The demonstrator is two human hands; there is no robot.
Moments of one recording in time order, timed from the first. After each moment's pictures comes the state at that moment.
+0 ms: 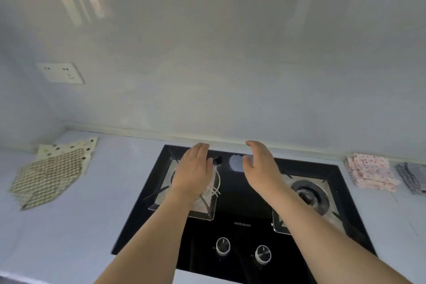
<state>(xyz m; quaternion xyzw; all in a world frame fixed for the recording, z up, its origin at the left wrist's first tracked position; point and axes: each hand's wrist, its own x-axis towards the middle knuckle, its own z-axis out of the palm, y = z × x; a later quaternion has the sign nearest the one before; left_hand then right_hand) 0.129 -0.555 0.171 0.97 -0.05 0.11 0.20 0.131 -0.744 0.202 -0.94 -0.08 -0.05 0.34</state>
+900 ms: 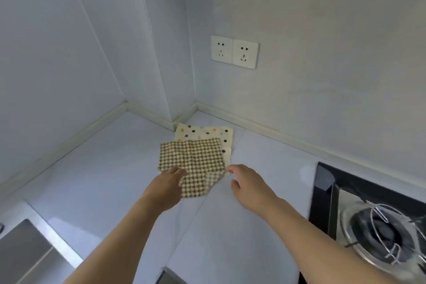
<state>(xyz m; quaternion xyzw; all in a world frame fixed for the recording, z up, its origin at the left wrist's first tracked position) 0.060 0.029 0.090 0.97 0.15 -0.07 0.16 0.152 -0.199 0.122 -0.90 -0.31 0.17 0.25</state>
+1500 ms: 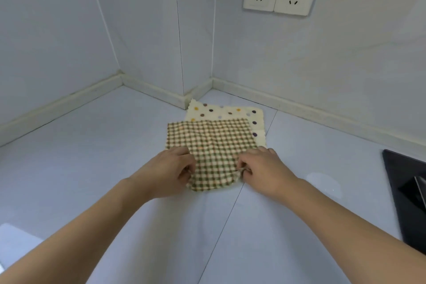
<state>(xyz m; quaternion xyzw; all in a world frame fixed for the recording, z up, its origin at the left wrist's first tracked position) 0.090 0.134 -0.031 0.99 -0.05 0.03 0.15 0.198 -0.106 -0.018 -0.91 -0.40 0.02 0.11</state>
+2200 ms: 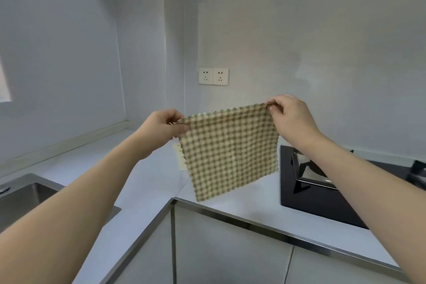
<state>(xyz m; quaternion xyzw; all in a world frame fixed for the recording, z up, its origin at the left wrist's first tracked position) -0.161 -0.027 0.144 0.85 -0.01 0.21 0.48 -0.071 -0.316 0.170 -0.84 -0.26 -0.31 0.36</state>
